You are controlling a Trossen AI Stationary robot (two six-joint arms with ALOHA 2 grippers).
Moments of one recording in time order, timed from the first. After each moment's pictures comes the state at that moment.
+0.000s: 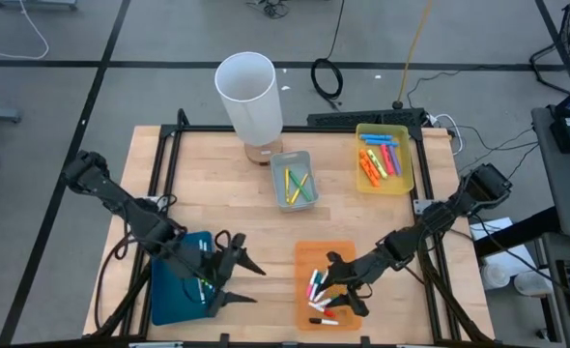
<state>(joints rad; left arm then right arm) -0.63 1.38 1.16 -0.08 -0.28 -0.23 0.58 1.54 0.74 0.32 -0.03 0.48</state>
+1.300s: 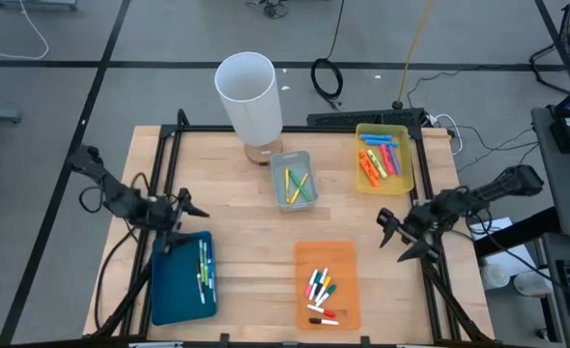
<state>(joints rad) -0.69 0.24 0.17 0.14 -0.54 -0.11 0.36 0.38 0.02 0.71 -0.36 0.39</state>
